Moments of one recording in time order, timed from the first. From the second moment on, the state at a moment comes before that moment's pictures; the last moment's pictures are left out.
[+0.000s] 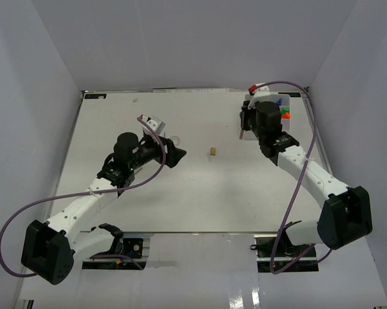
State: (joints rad) left arm -0.48 1.05 0.70 0.19 0.42 -0.15; right arm 0.50 1.35 1.06 -0.02 0.13 0.09
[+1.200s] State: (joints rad) left arm -0.38 1.15 0.73 0.05 0.15 -0.23; right arm 0.27 1.78 1.12 0.67 0.18 -0.25
